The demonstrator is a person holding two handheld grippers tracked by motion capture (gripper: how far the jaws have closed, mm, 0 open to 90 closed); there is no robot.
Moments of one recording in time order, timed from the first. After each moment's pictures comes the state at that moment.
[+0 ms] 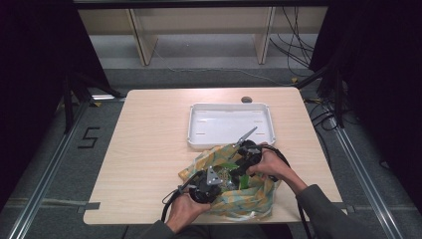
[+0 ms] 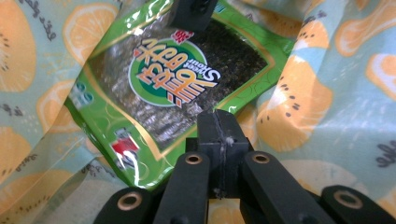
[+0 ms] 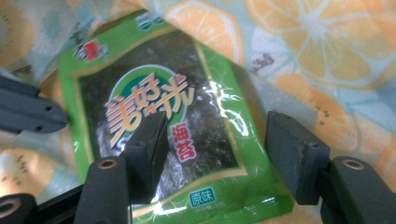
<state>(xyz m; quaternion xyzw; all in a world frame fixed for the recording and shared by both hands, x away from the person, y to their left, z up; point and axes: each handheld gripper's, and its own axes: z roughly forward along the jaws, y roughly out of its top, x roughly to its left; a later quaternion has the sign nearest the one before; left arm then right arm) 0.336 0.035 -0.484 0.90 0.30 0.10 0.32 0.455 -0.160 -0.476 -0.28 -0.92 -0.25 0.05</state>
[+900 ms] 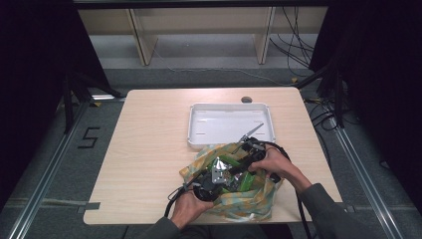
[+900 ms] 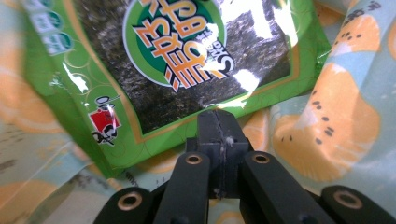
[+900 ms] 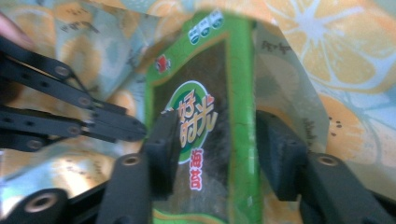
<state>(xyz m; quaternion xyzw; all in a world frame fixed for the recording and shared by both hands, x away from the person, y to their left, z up) 0.345 0.024 -0.494 0.90 0.29 0.11 0.30 0.452 -0.167 -0.461 -0.32 -0.89 -0.29 0.13</state>
